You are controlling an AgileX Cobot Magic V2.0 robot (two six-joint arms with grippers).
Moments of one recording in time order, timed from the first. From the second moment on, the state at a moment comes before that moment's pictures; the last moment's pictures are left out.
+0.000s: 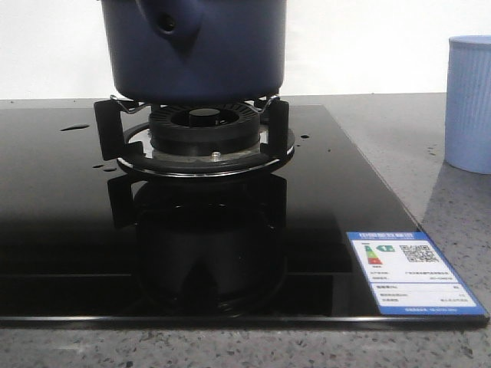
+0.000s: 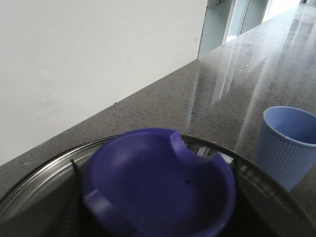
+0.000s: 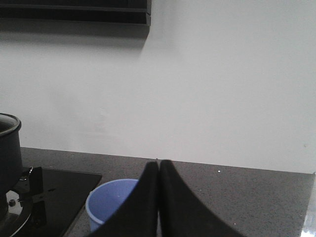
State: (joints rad) left arm -0.33 1.56 -1.16 -1.70 0.66 1.81; right arm 0.02 0.29 -0.35 -0.27 0.00 0.20
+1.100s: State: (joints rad) left arm -0.17 0.64 -0.66 -1.57 0.52 1.58; right arm 0.04 0.18 -0.35 -0.19 0.23 0.20
